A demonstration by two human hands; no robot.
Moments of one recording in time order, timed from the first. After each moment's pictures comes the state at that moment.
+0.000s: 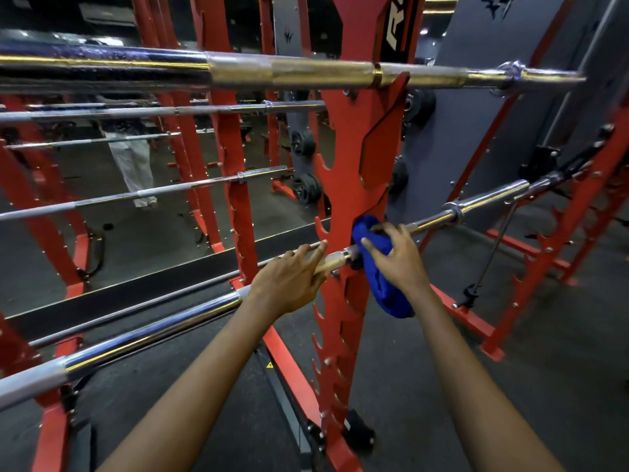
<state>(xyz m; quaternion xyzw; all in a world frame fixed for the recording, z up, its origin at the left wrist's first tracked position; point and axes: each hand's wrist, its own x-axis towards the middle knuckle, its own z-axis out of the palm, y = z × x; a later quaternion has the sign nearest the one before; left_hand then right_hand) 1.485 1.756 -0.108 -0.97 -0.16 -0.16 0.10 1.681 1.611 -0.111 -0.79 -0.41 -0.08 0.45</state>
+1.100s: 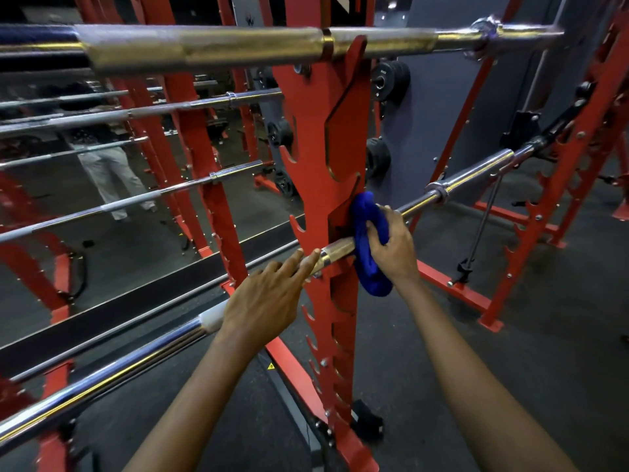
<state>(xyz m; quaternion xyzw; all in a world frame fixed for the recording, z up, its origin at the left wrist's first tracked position) 1.488 1.755 -0.129 -0.95 -0.08 -0.23 0.21 1.738 1.625 -0.148 -0.73 -0.39 -0.17 0.54</state>
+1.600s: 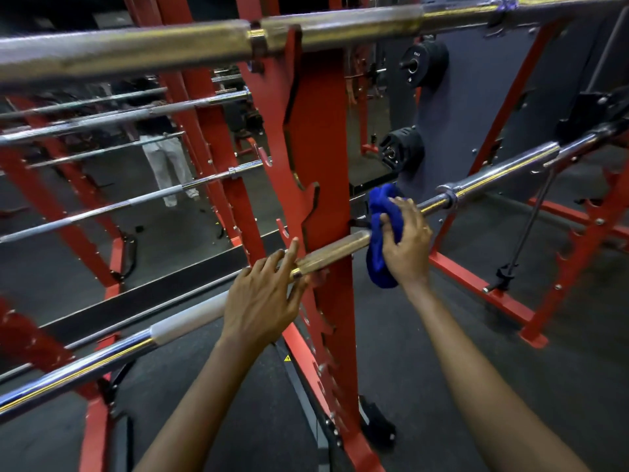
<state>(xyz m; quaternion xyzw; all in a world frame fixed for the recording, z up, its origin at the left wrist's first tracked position) 1.547 1.718 -0.129 -0.92 -0.27 -0.25 0.15 1.815 1.618 -0.164 -0.72 -0.36 -0.20 0.55</state>
